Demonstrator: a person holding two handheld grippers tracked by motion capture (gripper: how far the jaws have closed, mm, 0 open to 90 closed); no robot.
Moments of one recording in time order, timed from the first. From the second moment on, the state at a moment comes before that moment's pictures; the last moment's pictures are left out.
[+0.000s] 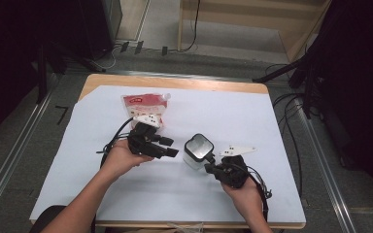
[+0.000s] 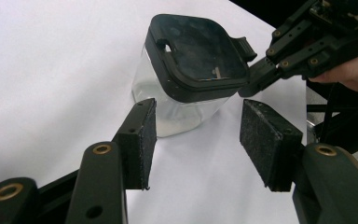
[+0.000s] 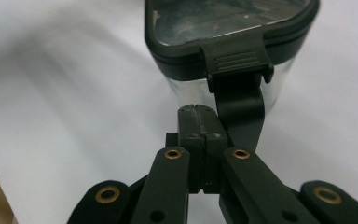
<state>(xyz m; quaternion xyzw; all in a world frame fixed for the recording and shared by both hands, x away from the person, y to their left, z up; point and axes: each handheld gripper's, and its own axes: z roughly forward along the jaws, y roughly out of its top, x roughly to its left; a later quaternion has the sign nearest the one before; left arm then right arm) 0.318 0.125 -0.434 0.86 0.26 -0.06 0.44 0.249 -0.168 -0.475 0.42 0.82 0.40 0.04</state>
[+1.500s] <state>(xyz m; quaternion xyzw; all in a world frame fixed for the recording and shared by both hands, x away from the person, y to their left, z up) 0.328 0.109 -0.444 0.86 0.25 -0.09 0.44 0.279 -0.214 -0.464 0.45 0.80 0.40 0.06</state>
